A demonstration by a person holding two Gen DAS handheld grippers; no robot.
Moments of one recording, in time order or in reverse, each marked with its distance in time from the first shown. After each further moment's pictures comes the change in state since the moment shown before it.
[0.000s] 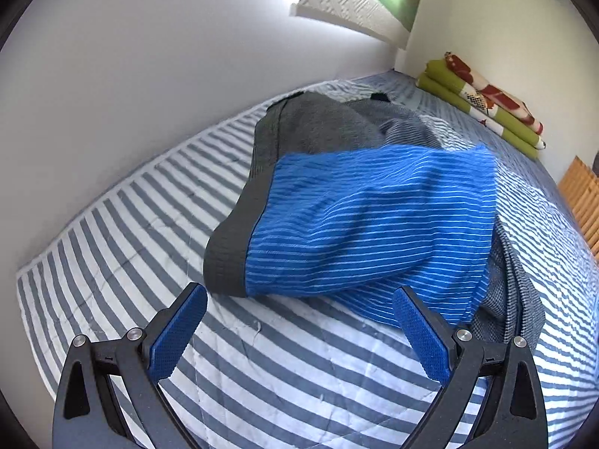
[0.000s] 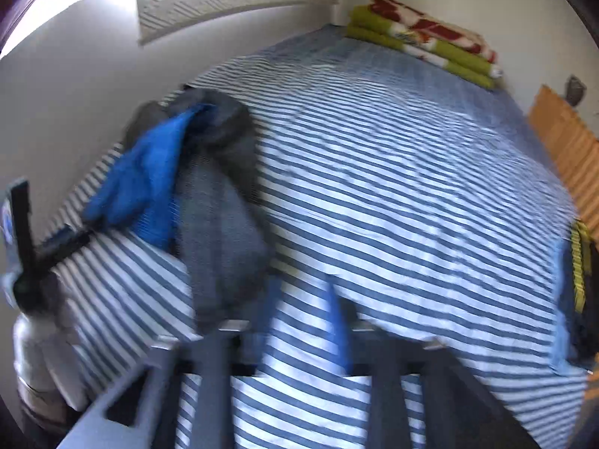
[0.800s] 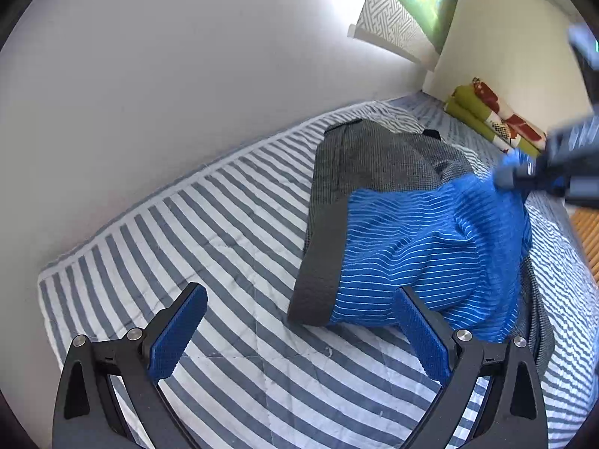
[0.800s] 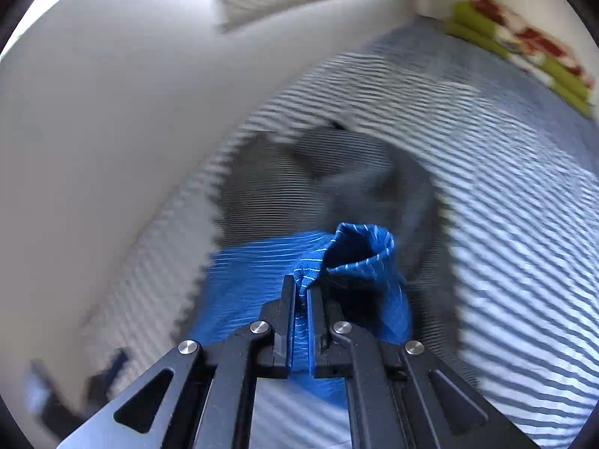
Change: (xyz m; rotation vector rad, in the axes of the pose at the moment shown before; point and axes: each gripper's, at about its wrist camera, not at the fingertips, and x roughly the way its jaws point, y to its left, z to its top) left arm -0.002 0.056 0.016 -0.102 -0.038 0.053; right arm 0.092 0.178 0.144 -0.085 0.082 0.298
